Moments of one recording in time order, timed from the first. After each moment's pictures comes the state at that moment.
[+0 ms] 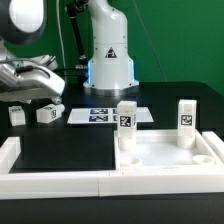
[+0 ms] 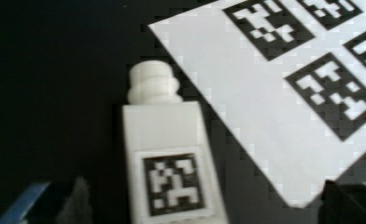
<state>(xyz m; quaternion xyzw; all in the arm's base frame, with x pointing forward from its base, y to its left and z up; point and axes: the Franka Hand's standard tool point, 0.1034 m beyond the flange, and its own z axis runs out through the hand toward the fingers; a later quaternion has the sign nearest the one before) 0.310 -0.184 0.029 -0.88 0.24 0.35 0.21</state>
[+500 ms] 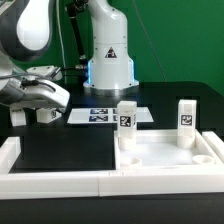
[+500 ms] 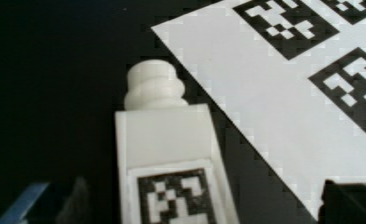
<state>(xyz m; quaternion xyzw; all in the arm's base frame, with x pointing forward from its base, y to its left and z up) 0.304 -0.173 0.013 -0.87 0.25 0.38 0.20</state>
